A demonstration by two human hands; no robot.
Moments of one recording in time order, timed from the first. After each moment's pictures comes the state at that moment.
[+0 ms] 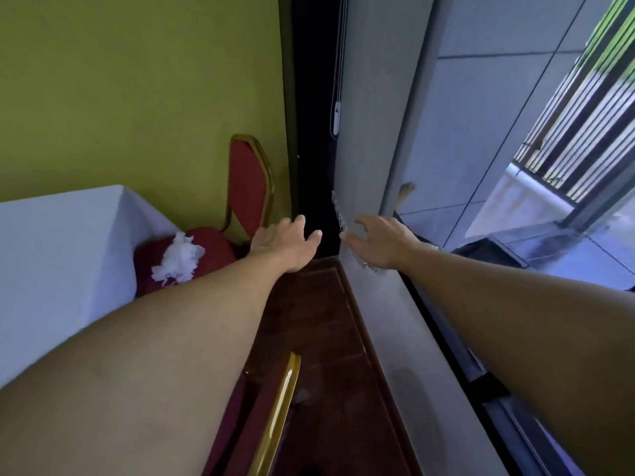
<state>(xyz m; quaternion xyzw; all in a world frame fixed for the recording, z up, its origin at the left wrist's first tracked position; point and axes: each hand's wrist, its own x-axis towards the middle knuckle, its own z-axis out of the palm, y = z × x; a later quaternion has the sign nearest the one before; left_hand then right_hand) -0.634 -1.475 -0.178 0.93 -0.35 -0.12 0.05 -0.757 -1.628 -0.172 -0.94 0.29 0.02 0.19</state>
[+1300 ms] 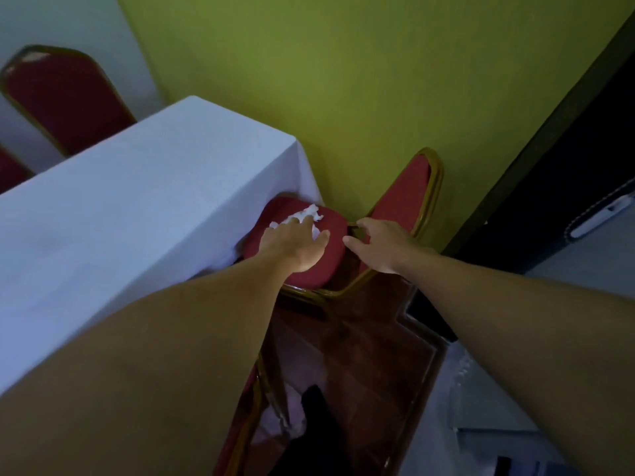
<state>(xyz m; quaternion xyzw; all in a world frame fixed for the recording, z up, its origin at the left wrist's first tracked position) -0.388 -1.485 -0.243 0.98 0.03 -0.13 0.11 -0.357 -1.675 -0.241 -0.96 -0.11 0.16 0.18</state>
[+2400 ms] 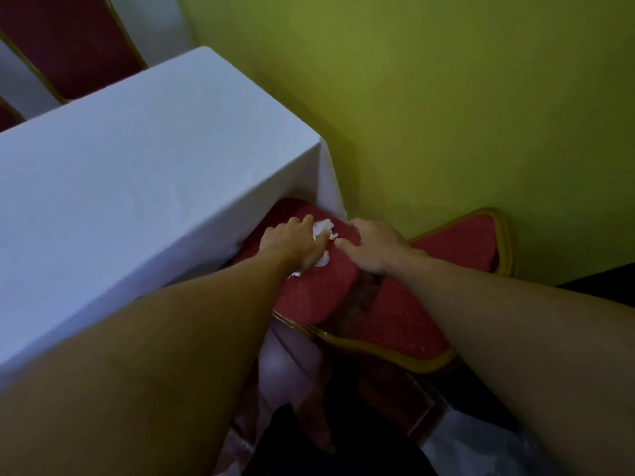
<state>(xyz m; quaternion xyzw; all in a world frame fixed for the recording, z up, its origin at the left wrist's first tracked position) -0.136 -1.456 -0.331 0.96 0.14 -0.19 0.16 -0.071 -1.621 -0.321 -0.93 -0.22 0.25 0.17</state>
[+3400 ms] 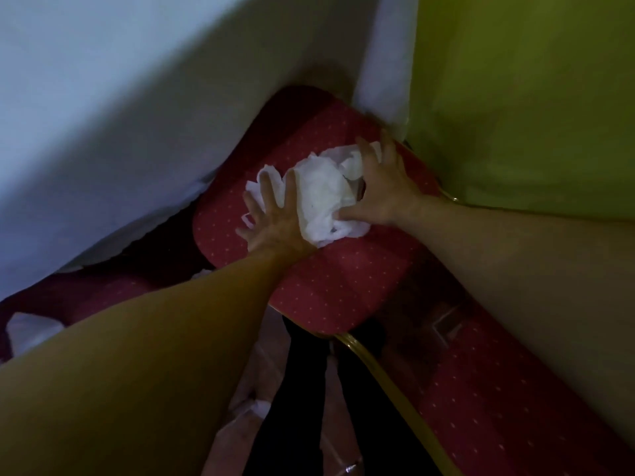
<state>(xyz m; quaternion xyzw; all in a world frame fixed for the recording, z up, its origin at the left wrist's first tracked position) -0.044 -1.381 -0.706 0.88 0.33 -0.27 0.23 0.100 -1.512 -0.683 -0.90 -0.24 0.35 0.13</state>
